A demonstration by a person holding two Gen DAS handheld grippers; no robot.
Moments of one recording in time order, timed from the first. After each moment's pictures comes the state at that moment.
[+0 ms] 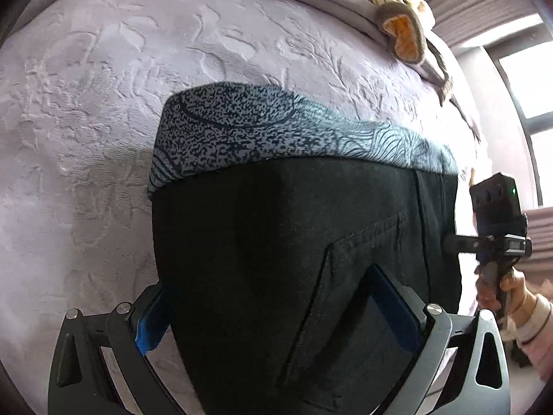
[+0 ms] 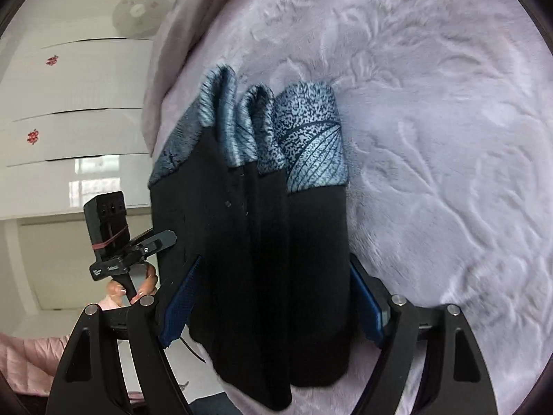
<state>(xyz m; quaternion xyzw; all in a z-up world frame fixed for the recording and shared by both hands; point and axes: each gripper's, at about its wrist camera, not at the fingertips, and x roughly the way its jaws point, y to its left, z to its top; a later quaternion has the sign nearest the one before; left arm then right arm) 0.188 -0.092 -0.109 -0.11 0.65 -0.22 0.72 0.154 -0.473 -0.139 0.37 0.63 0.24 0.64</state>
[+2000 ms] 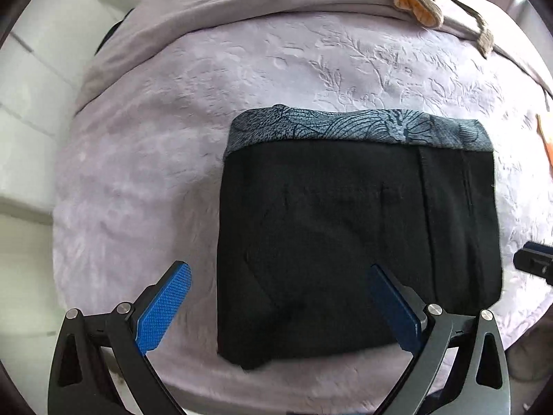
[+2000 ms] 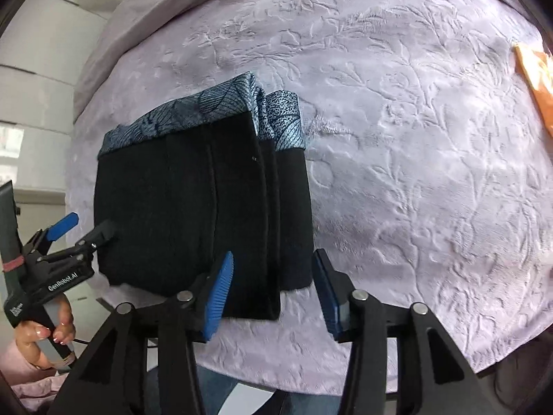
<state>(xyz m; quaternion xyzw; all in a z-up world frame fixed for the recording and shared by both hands) 0.060 -0.121 -0.020 0.08 0.62 0.01 0.78 0.047 -0.429 -0.031 0.17 0.66 0.07 0.73</state>
